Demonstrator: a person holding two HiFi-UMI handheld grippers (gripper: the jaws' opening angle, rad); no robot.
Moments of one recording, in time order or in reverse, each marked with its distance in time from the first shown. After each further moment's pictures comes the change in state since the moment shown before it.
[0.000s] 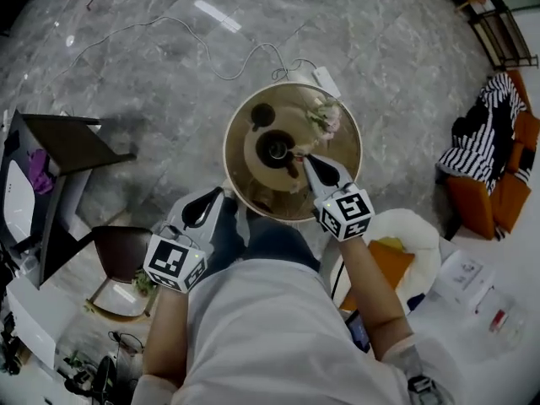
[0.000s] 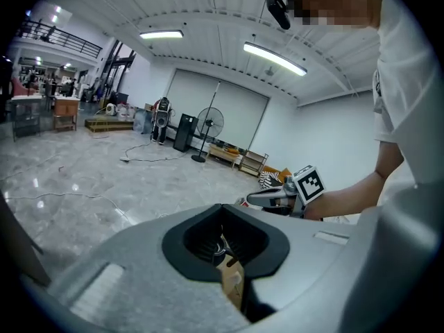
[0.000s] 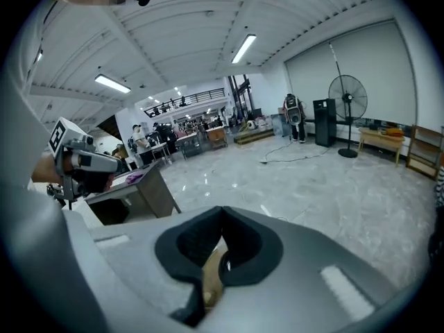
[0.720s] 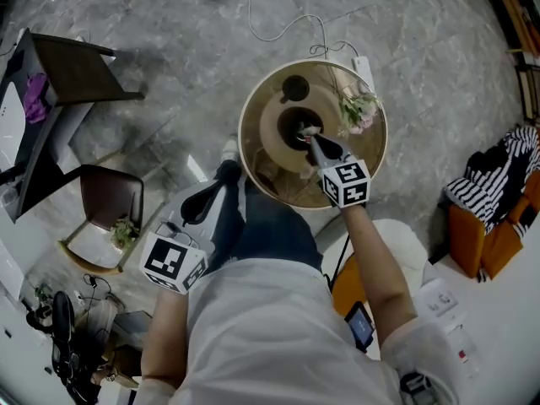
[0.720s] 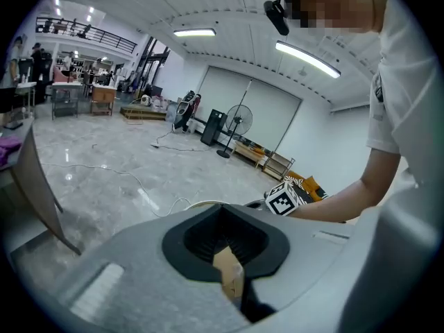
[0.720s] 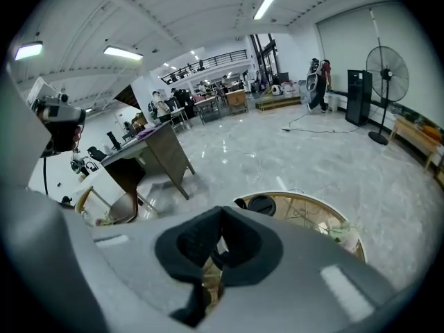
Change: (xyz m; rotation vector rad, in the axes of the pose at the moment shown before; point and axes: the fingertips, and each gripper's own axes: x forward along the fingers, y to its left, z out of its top) left arm -0.022 0.020 -0.060 -0.178 0.026 0.206; right arm 0.109 -0.017 -0.120 -0.109 0.302 0.164
